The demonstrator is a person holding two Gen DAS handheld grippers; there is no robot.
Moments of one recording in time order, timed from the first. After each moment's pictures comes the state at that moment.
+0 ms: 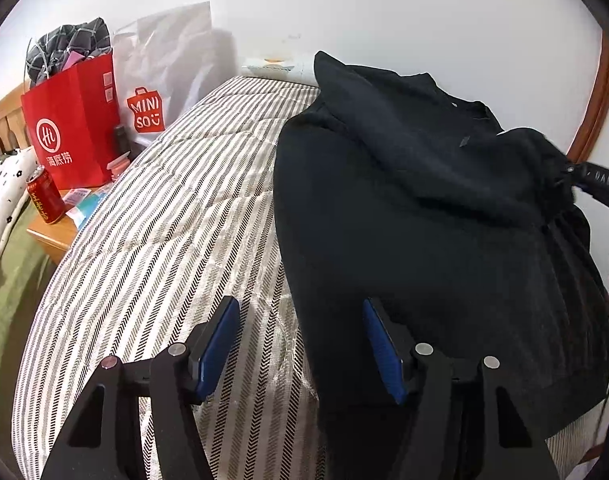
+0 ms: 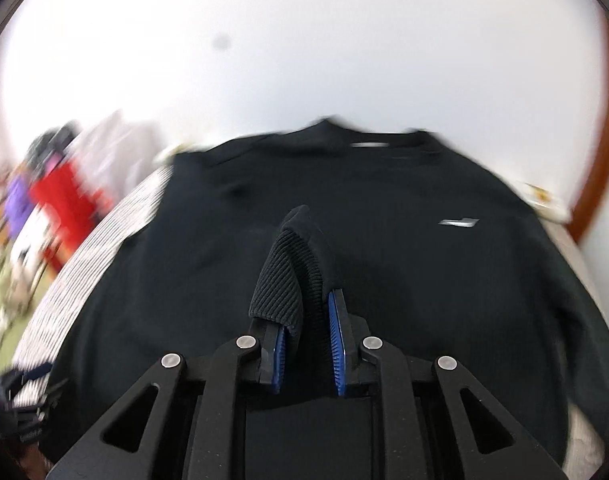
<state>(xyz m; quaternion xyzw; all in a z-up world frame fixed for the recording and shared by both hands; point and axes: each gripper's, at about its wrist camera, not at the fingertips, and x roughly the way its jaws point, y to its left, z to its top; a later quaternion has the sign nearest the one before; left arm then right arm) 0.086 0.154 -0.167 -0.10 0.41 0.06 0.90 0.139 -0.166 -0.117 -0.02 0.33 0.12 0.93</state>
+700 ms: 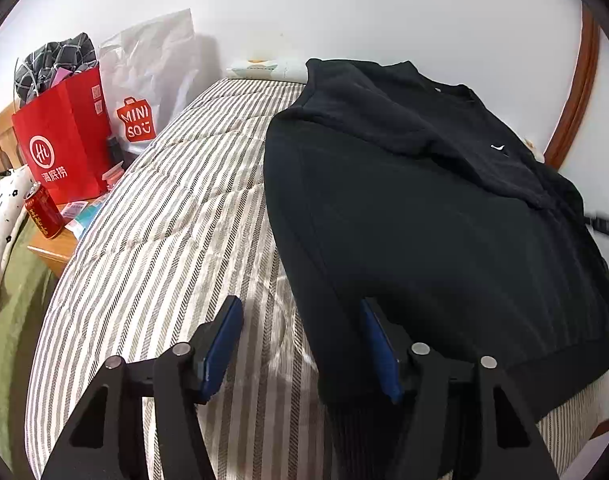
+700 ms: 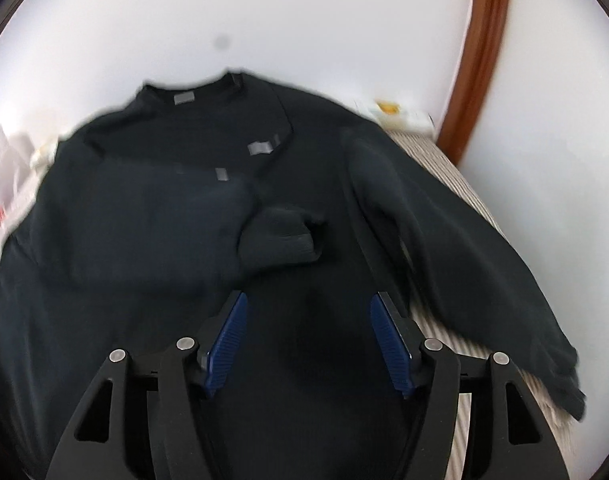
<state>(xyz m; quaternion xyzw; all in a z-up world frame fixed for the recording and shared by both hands) 0.073 0.149 -0.167 -0.07 0.41 0.04 0.91 0.113 -0.295 -0.157 -0.02 0.41 -0.06 0.91</state>
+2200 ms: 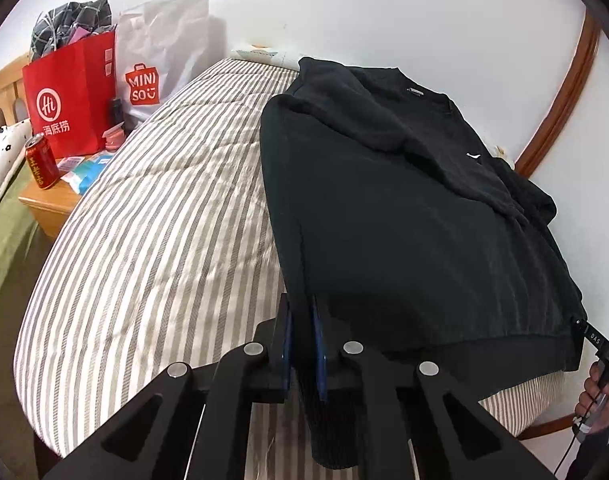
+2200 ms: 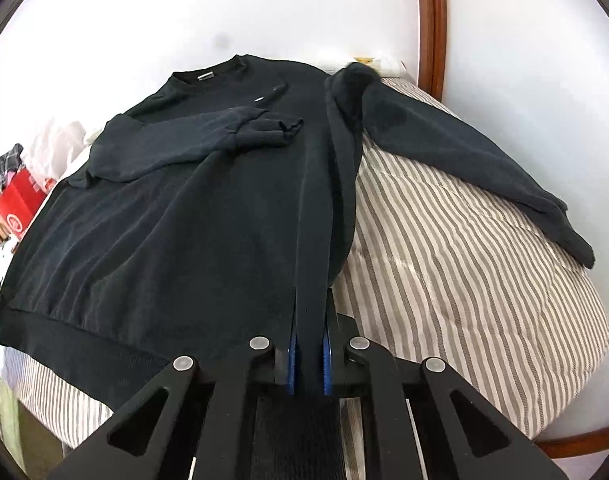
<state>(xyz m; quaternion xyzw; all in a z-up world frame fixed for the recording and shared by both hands) 0.008 0.151 -0.150 -0.14 0.43 0.01 0.89 -0.045 -0.350 -0.195 0.05 0.40 0.01 0.92</state>
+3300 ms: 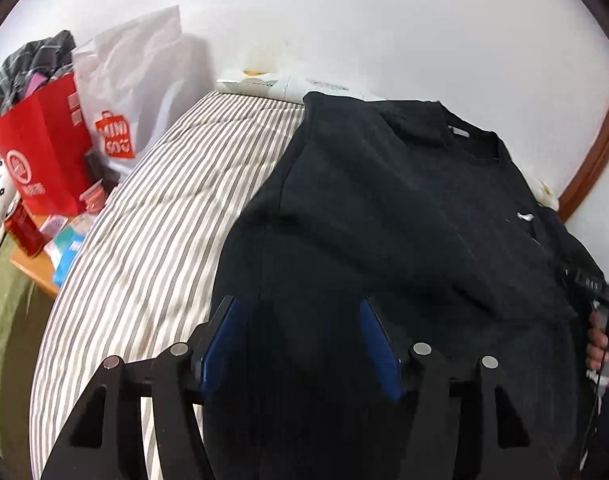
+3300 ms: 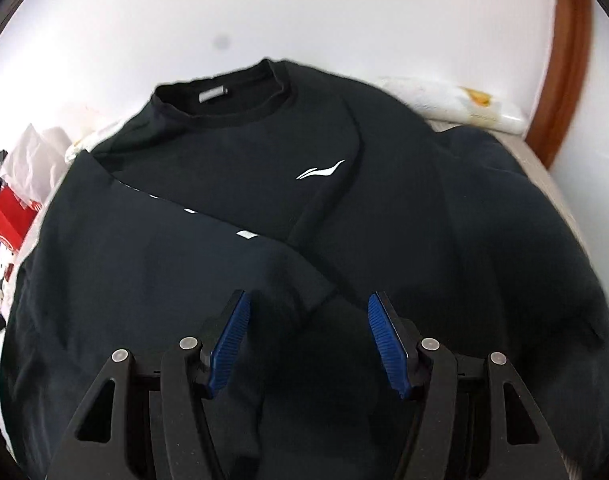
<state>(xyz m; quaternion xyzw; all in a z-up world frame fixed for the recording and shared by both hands) 0.186 0.152 -0.132 -0.12 0.42 0.06 0.90 0.255 -0.276 -0.178 0.01 0.44 0.08 0.89</state>
